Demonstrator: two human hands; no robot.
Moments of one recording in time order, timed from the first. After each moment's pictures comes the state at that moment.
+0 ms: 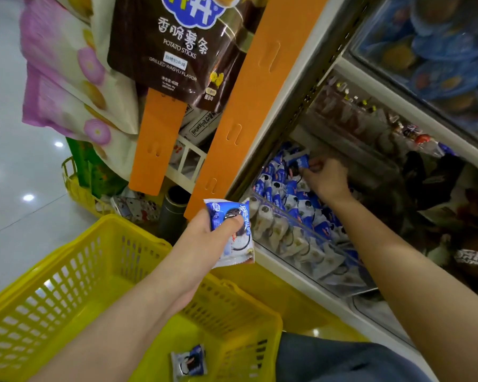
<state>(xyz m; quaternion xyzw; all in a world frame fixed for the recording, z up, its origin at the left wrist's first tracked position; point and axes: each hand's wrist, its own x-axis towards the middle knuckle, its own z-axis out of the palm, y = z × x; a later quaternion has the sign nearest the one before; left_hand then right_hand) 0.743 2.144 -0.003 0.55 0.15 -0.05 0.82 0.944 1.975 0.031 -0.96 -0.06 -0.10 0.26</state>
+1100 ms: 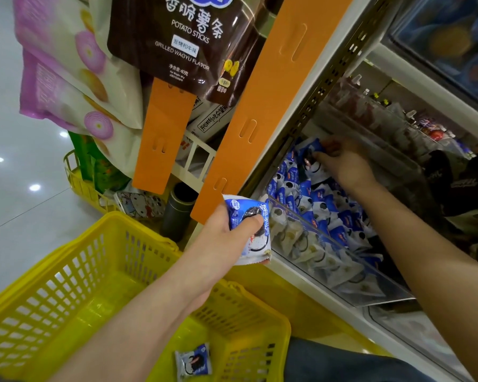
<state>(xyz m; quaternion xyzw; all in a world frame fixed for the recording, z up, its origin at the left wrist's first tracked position) 0.757 2.144 -0.003 0.57 0.14 -0.08 0.80 0.975 1.974 0.041 -0.96 -0.12 -0.07 0.24</state>
